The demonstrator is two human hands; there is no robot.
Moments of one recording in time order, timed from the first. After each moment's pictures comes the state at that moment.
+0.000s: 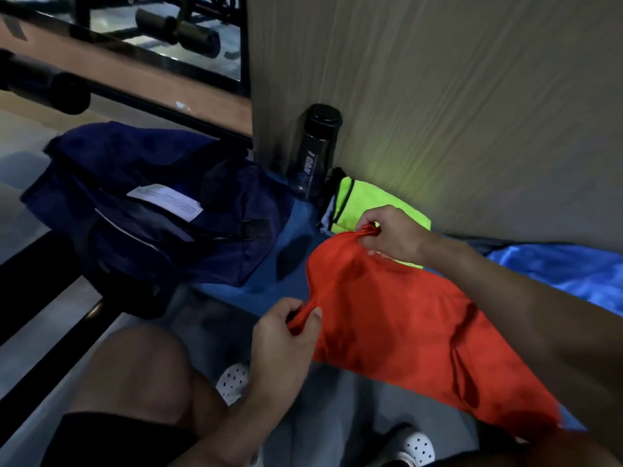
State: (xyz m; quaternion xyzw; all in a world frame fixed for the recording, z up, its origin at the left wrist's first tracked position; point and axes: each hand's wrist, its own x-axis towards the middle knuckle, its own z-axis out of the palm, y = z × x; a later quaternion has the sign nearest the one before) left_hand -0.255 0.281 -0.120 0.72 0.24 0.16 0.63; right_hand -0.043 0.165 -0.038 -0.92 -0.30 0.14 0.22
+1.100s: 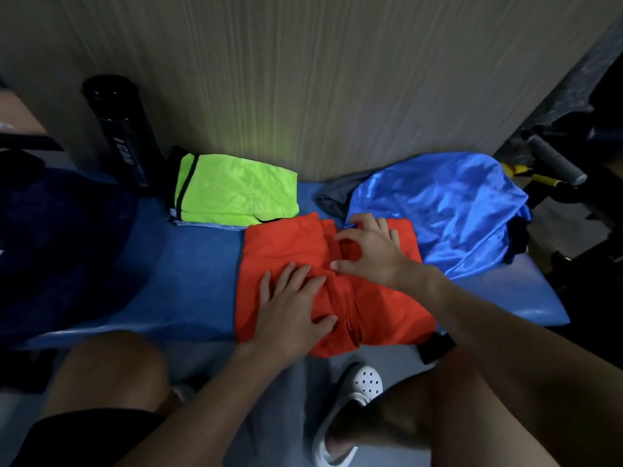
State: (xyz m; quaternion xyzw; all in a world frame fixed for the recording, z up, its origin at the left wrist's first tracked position) left_hand -0.171 0.132 -0.157 0.97 -0.13 -0.03 0.19; right_hand -0.088 -0.048 -0.113 -0.99 -0.10 0.03 0.13
